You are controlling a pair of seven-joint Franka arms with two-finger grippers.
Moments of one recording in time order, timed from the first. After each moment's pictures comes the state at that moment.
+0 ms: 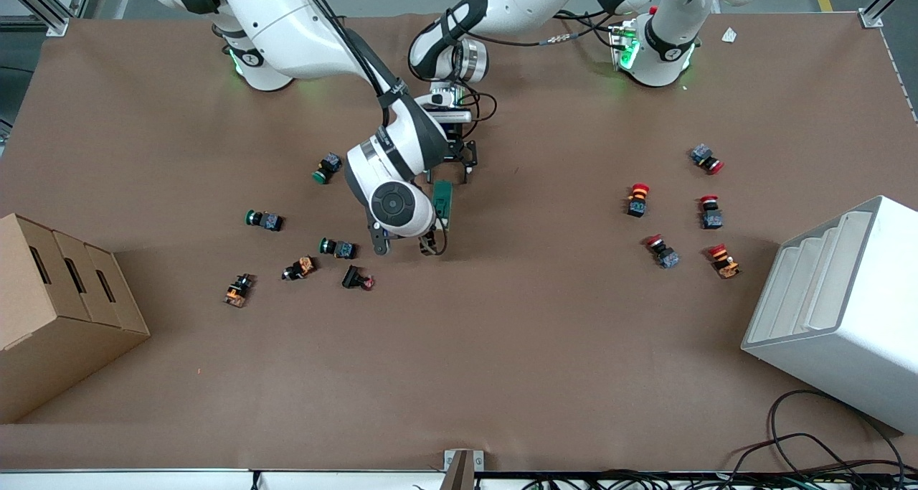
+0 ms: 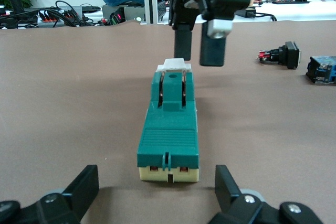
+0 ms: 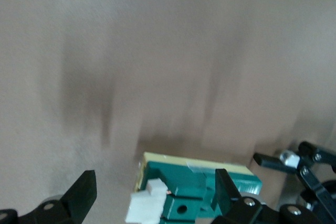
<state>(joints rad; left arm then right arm) -0.95 0.91 -0.44 -1.85 1.85 1.77 -2.60 0.71 0.72 -0.04 -1.55 0.31 2.08 1.86</state>
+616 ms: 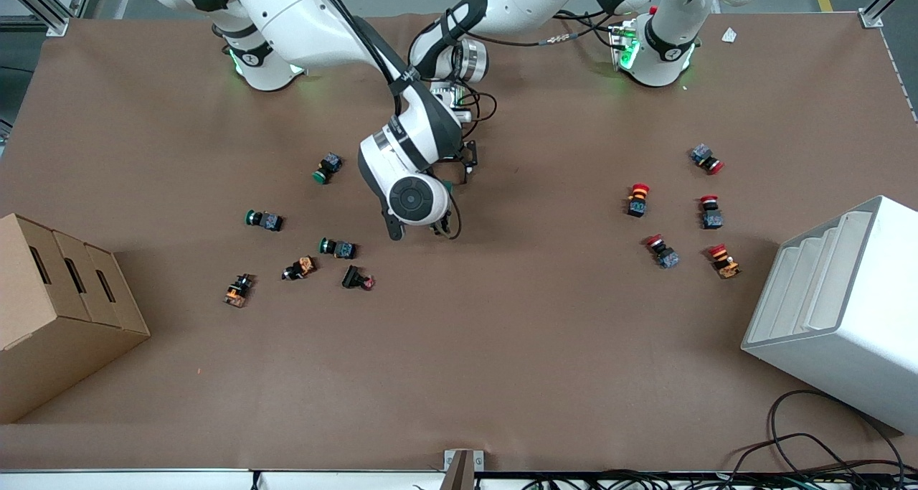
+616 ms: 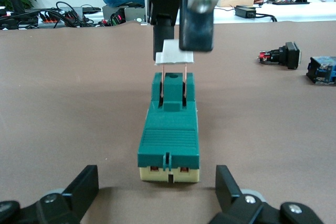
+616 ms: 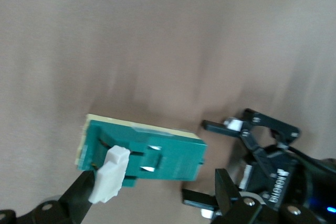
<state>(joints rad) -0.95 0.91 -0.44 -1.85 1.85 1.77 -2.60 0.75 0.72 -0.04 -1.48 0.35 1.87 1.87</state>
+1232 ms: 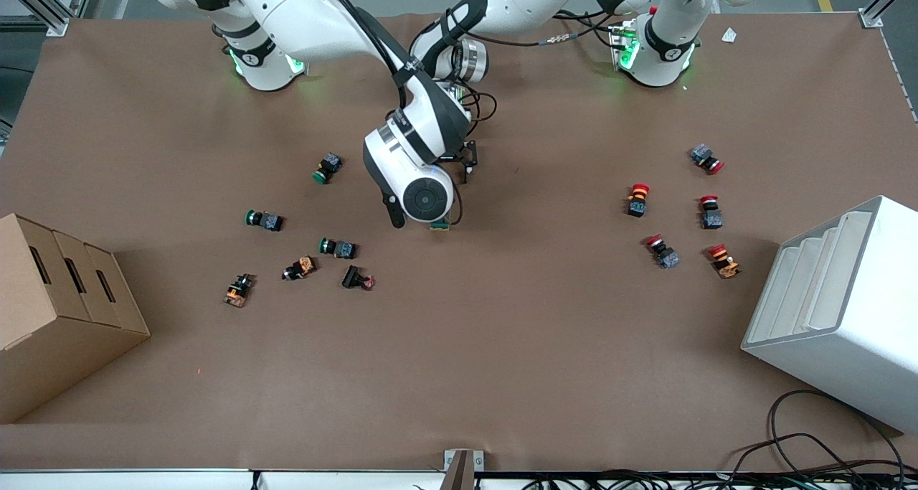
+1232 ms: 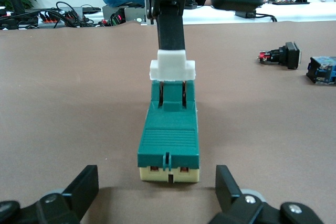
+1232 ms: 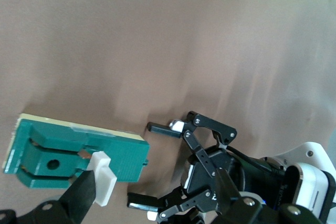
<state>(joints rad) -0.95 0.91 -0.44 -1.85 1.85 1.77 -2.60 0.76 0.73 -0.04 -1.44 0.35 1.69 1.87</state>
